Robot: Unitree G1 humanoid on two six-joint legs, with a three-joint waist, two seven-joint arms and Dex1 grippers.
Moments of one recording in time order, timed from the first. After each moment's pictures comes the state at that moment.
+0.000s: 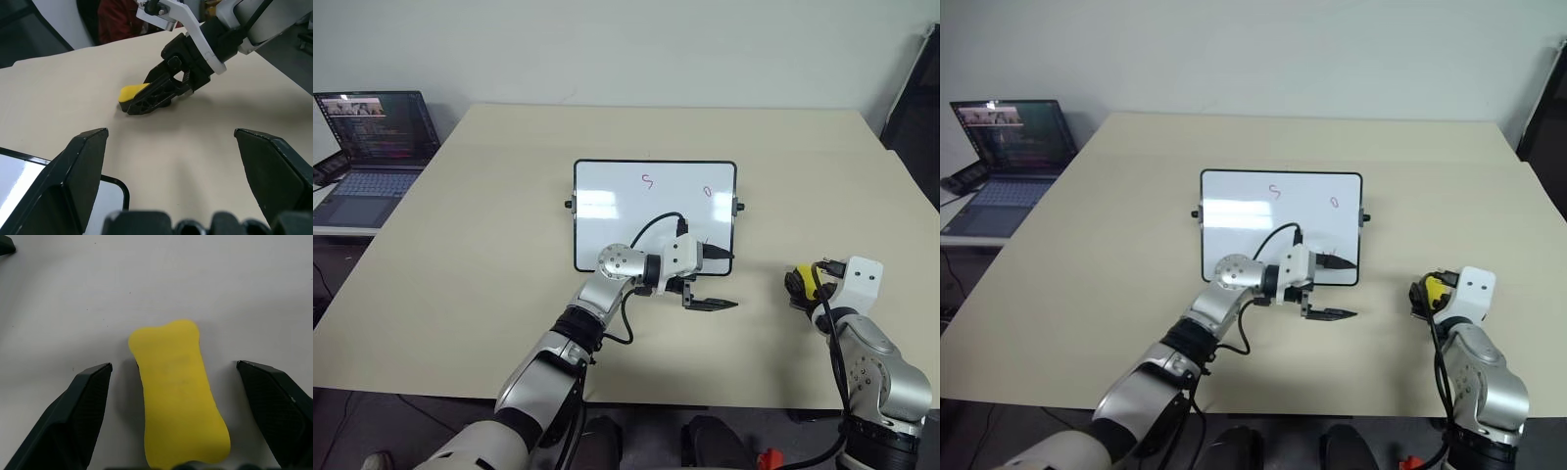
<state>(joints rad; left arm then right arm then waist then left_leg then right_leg) -0.75 0.09 -0.34 0.61 -0.09 -0.27 -1.16 -0.11 -0.17 -0.41 -0.39 0.28 0.90 0.02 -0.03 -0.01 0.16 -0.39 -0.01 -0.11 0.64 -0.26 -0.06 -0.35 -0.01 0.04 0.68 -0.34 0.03</state>
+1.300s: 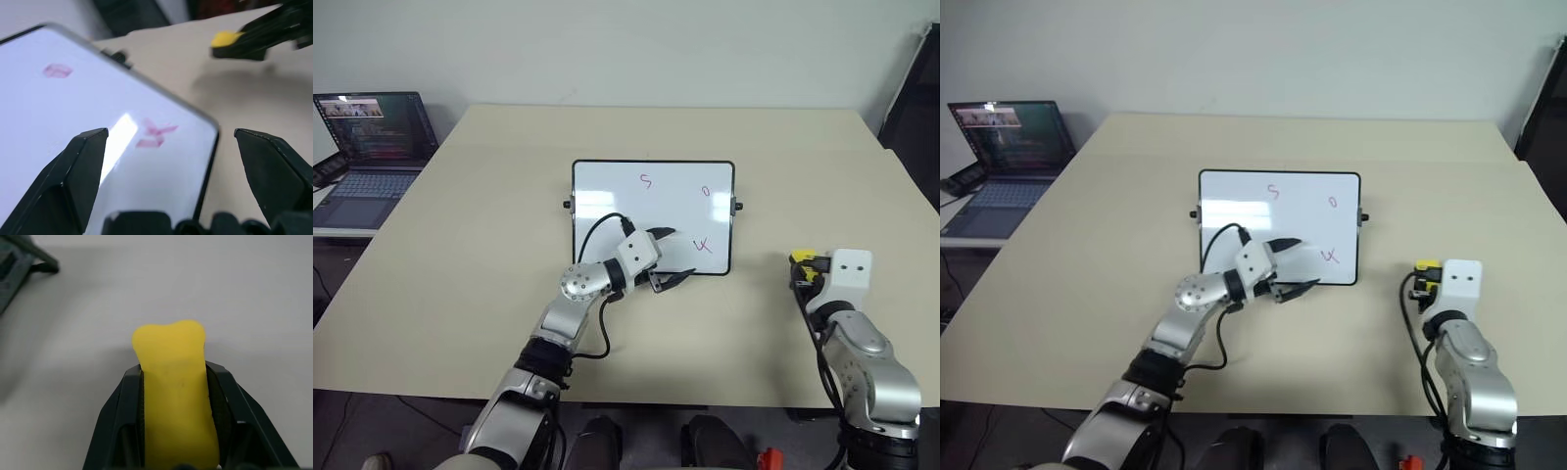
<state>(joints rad) -0.50 0.22 -0.22 0.34 0.03 -0.18 -0.72 -0.06 -0.24 -0.22 -0.44 0.17 0.70 0.03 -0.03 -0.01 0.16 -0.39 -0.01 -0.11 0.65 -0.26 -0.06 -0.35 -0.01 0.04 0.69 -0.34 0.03</state>
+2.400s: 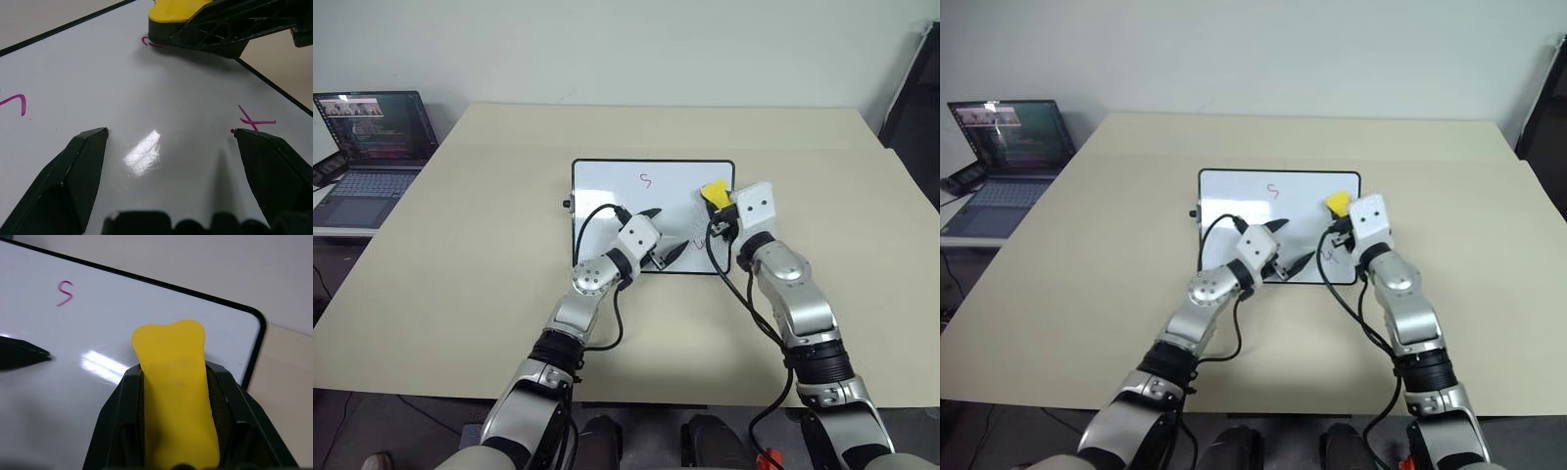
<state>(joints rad) -0.58 0.15 -0.19 0.46 0.08 -0.21 -0.52 -0.50 -0.22 0.08 0.01 0.02 0.29 0.24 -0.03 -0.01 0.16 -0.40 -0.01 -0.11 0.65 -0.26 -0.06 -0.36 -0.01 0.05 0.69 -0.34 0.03</state>
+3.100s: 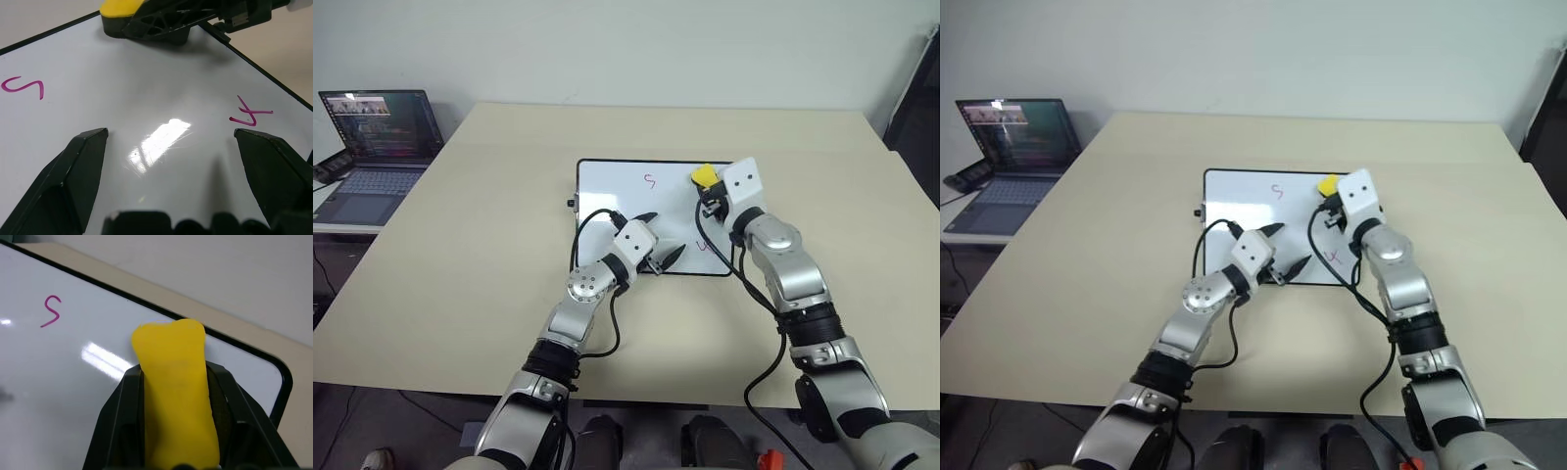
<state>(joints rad) -0.52 0.15 -0.19 0.36 0.08 -0.16 -0.52 -0.65 -0.25 0.06 0.15 0.02 0.40 0.28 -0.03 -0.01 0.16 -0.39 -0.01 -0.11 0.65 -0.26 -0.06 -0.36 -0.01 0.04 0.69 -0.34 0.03</state>
